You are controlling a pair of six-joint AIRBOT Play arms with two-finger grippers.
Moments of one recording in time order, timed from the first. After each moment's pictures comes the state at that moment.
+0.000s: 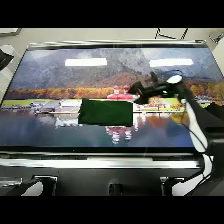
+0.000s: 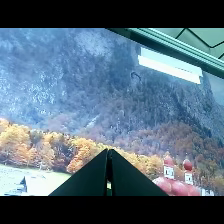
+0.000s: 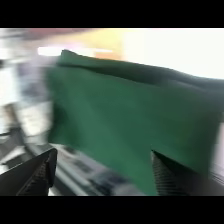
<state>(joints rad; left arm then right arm) 0.24 -1.14 1.55 1.08 -1.00 -1.57 0.00 -1.78 1.48 -0.65 1.29 1.55</state>
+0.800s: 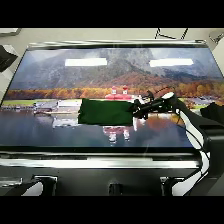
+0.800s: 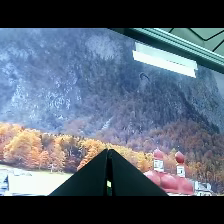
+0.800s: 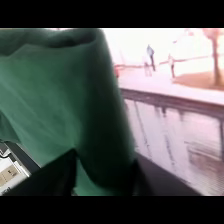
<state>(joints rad) 0.20 -1.14 1.55 1.08 -1.00 -1.57 0.03 -1.84 1.25 -0.54 1.17 1.41</state>
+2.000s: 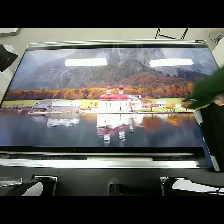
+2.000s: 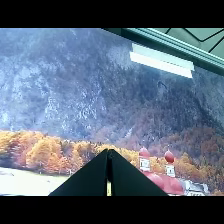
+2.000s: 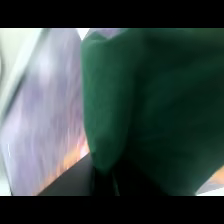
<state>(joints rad) 0.20 -1.14 1.55 1.07 -0.99 -1.57 -0.86 -1.50 1.89 -0.72 1.50 1.74</state>
